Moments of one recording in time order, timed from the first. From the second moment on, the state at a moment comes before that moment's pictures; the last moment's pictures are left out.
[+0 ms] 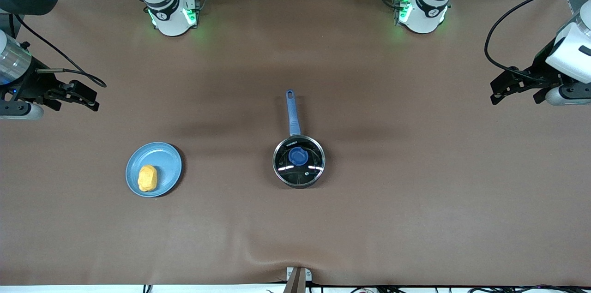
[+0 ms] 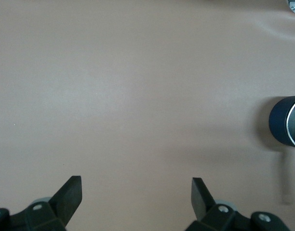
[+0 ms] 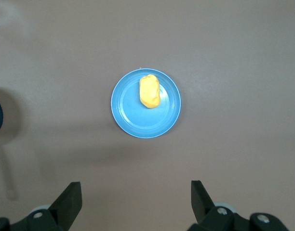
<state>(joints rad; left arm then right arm) -0.01 0.01 -0.10 -1.59 0.01 1.72 -0.13 0.11 0.02 -0.09 -1.68 0.02 1.74 0.05</state>
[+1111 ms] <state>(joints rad) 0.03 0.03 -0.10 -1.58 -0.08 1.68 -0.10 0.14 0.23 -0.09 -1.75 0.02 1.96 0.04</state>
